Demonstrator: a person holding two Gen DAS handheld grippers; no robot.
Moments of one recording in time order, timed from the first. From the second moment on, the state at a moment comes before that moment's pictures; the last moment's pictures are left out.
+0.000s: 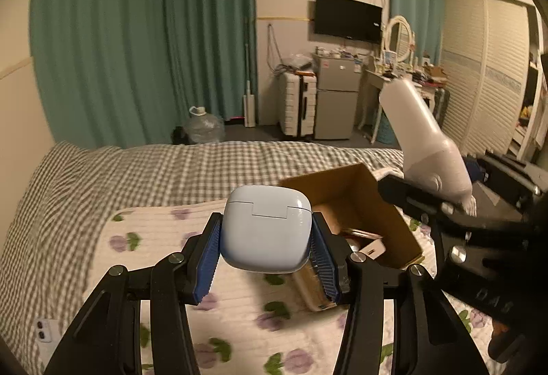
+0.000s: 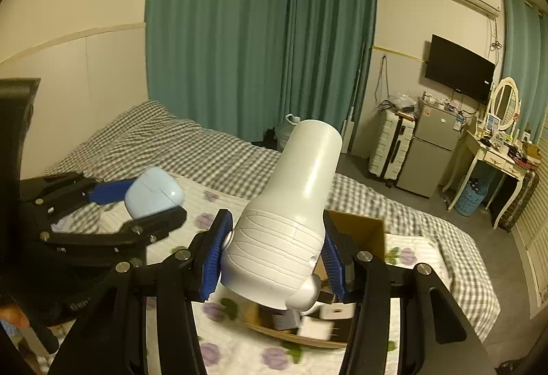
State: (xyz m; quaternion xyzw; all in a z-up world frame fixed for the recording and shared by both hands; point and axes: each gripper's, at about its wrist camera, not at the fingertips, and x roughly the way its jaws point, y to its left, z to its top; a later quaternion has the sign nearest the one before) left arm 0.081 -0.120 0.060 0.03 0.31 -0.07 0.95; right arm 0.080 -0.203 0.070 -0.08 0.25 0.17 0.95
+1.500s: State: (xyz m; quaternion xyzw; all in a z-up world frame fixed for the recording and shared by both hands) left arm 0.205 -0.219 -0.071 0.04 0.38 -0.07 0.92; right arm 0.217 -0.330 -0.053 0.01 0.34 0.08 0.94
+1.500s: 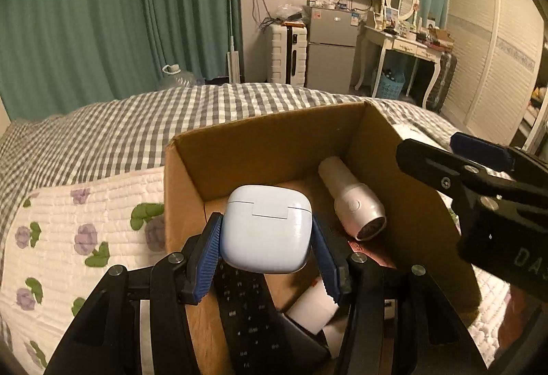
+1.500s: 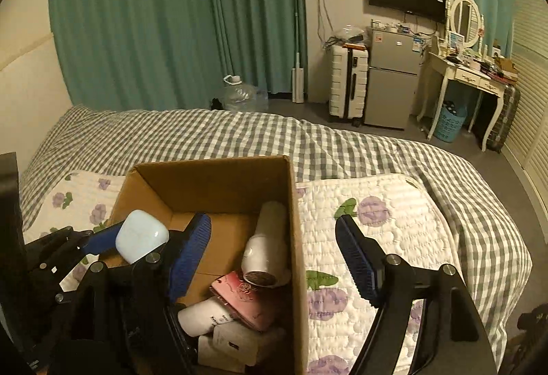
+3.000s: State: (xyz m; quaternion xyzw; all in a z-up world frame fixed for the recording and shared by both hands) left arm 0.003 -0.082 0.079 0.02 0.17 0.01 0.99; right arm 0.002 -0.239 0.056 -0.01 0.19 0.07 0.98
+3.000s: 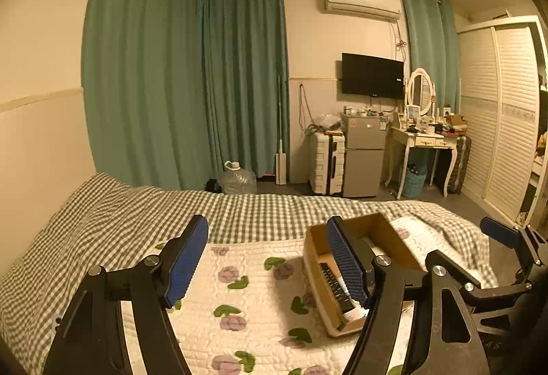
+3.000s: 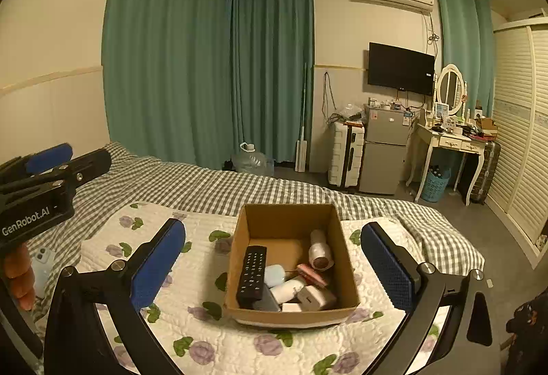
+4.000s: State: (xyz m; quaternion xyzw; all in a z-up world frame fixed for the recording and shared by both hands) left arm 0.006 -0.036 0.010 0.00 0.22 -0.01 0.98; right arm 0.027 -0.202 -0.008 -0.03 0.24 0.04 0.97
